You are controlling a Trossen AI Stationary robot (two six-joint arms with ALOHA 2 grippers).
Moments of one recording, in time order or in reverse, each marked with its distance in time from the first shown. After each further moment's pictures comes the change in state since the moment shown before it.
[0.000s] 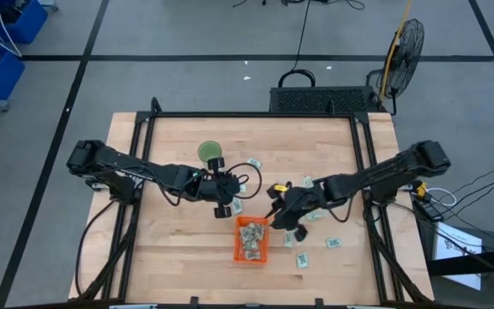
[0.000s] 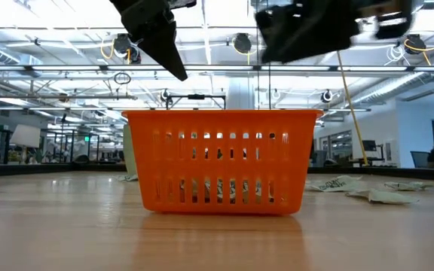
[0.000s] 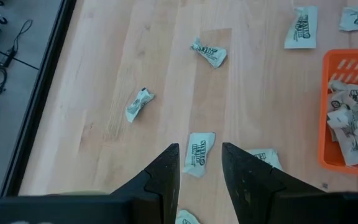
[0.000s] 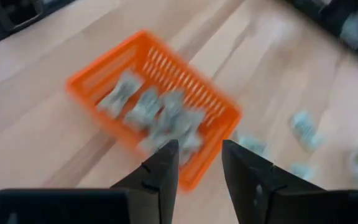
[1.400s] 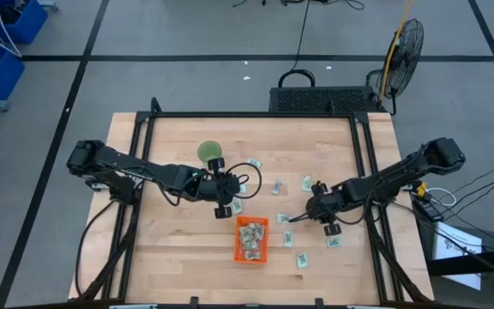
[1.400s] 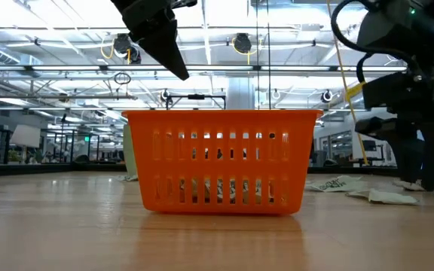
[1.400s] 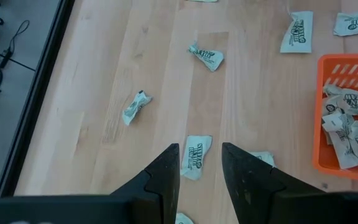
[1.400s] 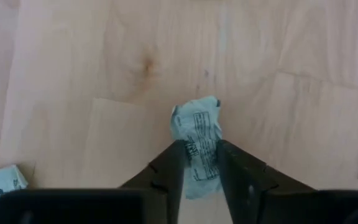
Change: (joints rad) left arm 0.000 0.000 0.000 0.011 0.010 -0.002; right arm 0.025 -0.141 -0.461 -0.269 0.047 0.514
